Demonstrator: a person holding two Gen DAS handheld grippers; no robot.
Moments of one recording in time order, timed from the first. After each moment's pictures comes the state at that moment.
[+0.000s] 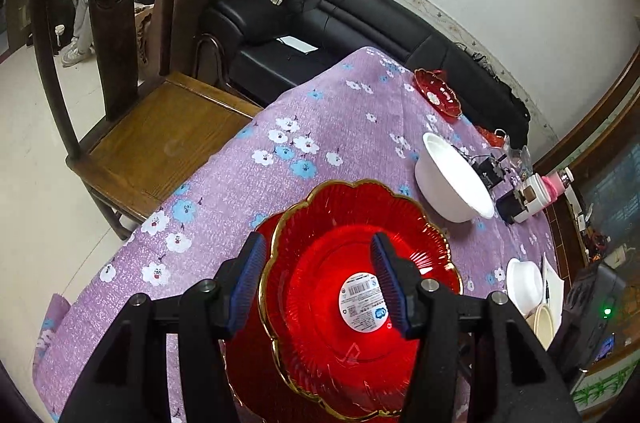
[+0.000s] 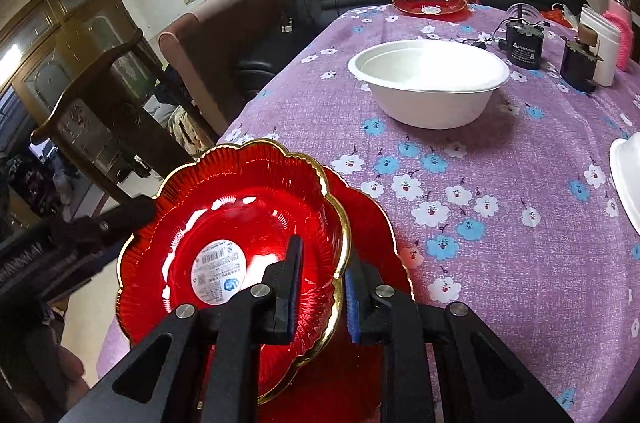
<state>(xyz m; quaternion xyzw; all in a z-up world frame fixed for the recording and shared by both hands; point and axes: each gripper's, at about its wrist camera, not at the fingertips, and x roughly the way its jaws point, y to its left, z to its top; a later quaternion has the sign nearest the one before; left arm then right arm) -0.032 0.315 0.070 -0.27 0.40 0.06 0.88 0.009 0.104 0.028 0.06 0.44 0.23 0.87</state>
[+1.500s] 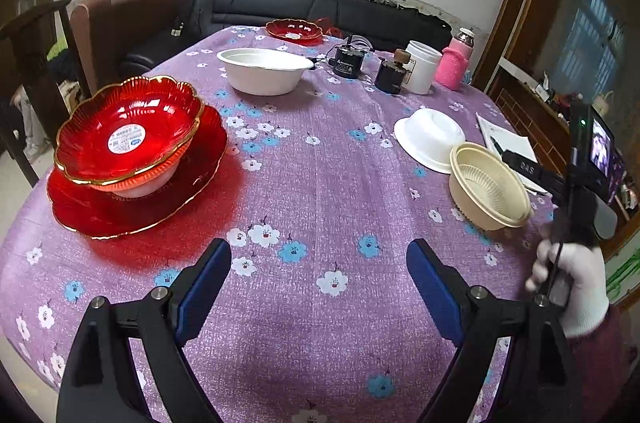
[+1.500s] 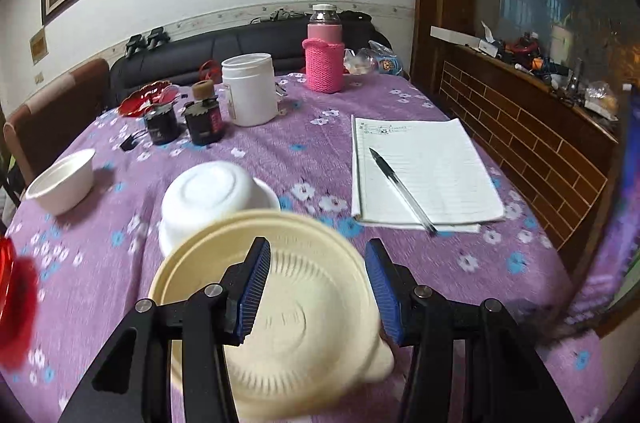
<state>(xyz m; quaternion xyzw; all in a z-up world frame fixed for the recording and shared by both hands) -0.134 0.049 0.073 -0.09 0.39 -0.03 0.92 -0.017 -0.254 0.047 0.04 0.33 -0.09 0.94</state>
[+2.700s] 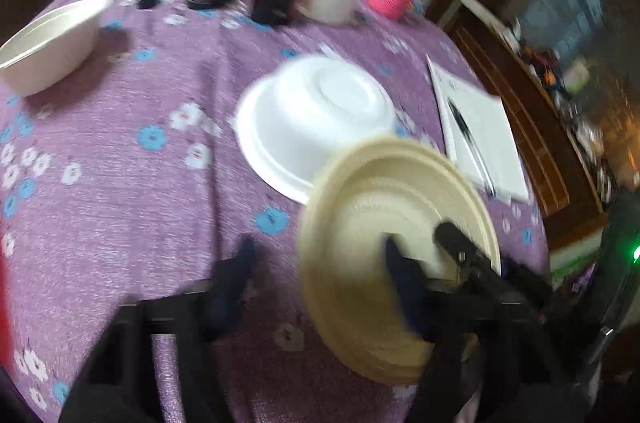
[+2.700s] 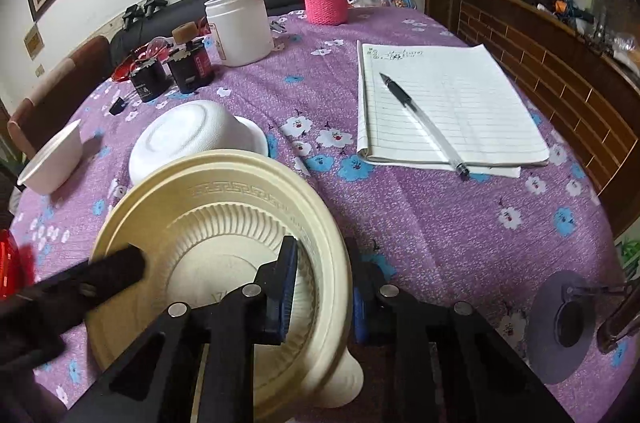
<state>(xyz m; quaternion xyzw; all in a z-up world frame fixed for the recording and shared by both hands) 0.043 -0.100 0.017 -0.09 0.52 -0.17 0.83 0.001 -0.277 0.000 0.10 0.42 -0.04 0.90</state>
